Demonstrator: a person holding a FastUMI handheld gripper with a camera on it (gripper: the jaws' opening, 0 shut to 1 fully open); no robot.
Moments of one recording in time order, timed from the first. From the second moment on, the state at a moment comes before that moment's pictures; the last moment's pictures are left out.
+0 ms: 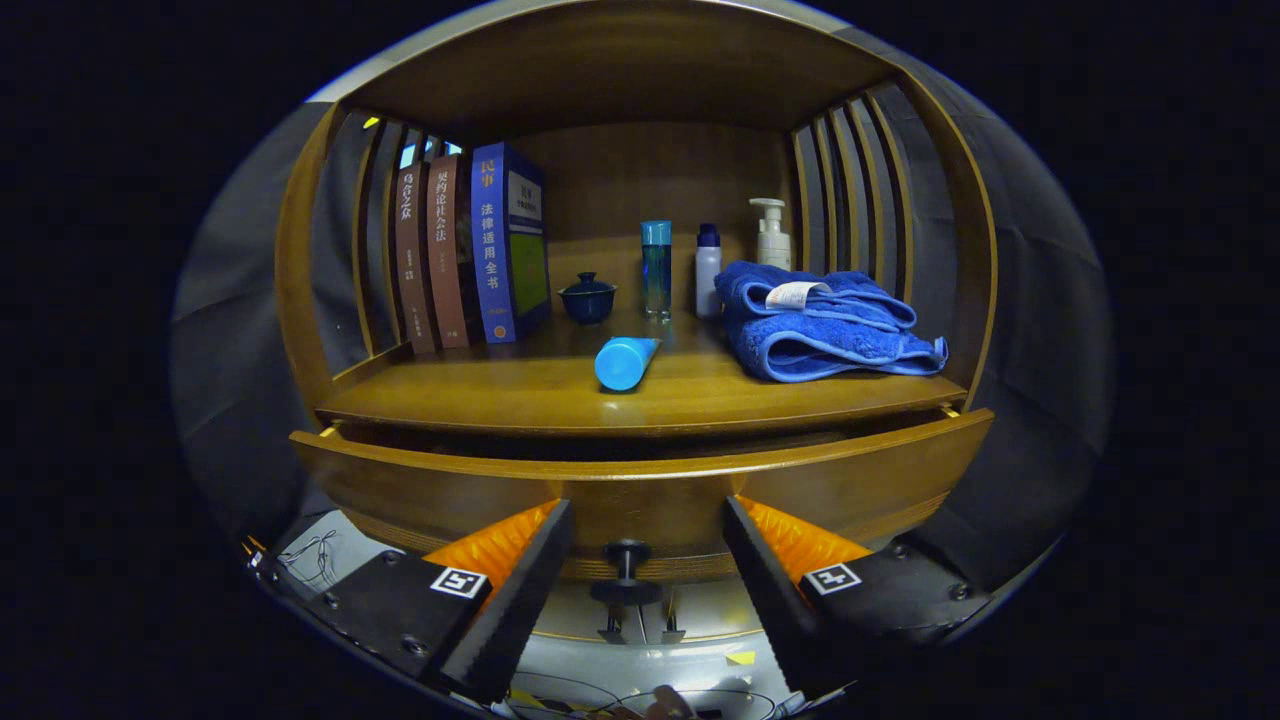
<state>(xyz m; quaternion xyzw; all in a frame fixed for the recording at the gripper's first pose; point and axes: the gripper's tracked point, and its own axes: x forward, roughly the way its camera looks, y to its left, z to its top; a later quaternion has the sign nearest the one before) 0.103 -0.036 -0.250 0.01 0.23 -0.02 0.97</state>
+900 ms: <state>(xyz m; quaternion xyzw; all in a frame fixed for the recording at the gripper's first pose) 0.110 -0.035 -0.242 0.01 0.24 -0.02 0.97</state>
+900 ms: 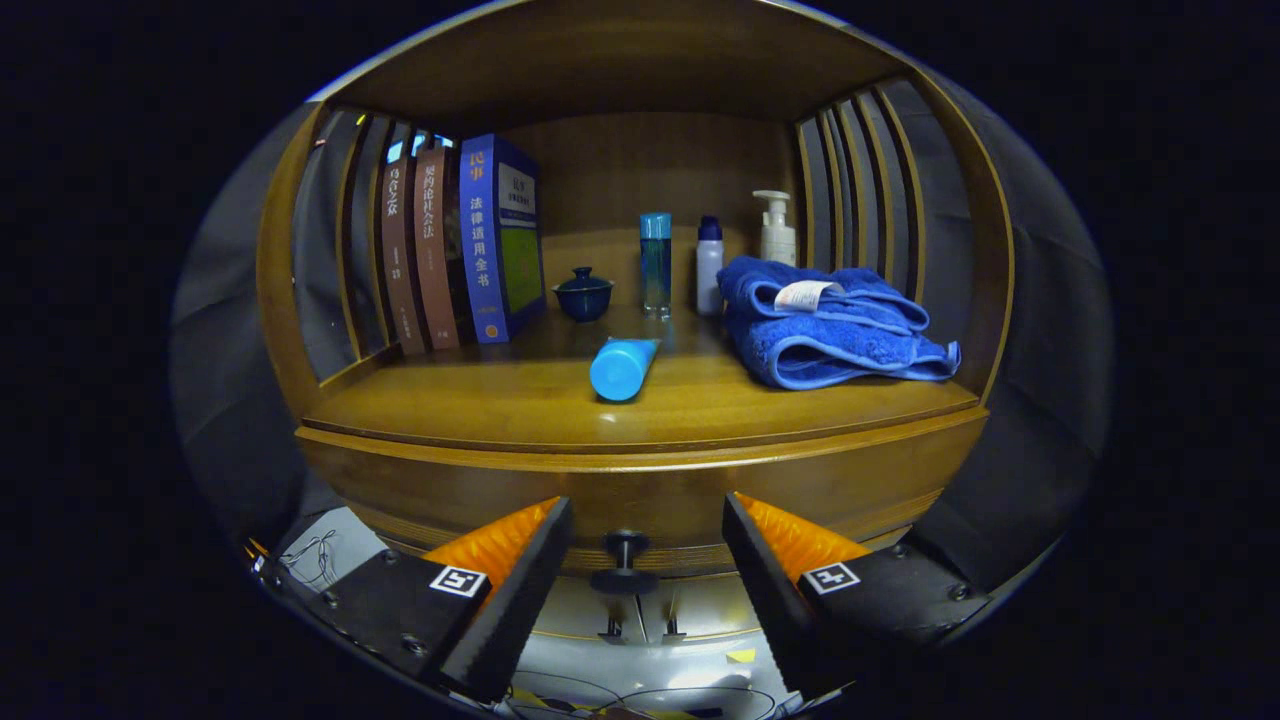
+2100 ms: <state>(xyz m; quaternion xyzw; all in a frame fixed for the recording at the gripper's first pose) 0.028 -0.010 0.026 0.00 0.01 0.01 1.00</state>
